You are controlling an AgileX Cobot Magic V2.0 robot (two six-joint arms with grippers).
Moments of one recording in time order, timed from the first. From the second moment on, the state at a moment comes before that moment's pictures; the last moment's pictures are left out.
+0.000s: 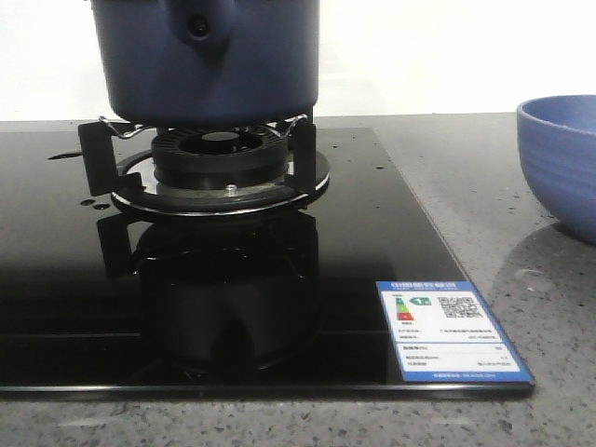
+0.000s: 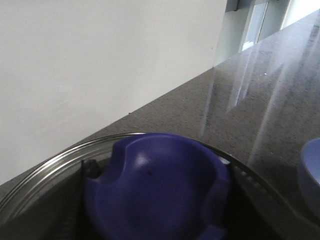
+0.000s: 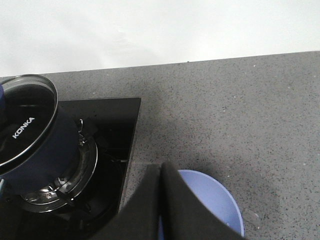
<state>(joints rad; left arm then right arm) -0.29 1.55 -1.16 -1.69 0.69 1.82 -0.14 0.92 -1.43 0.32 1.14 -0.09</state>
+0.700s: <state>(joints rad) -0.29 1.53 -1.16 -1.60 0.70 1.73 -0.14 0.92 -1.43 0.32 1.15 -0.09</state>
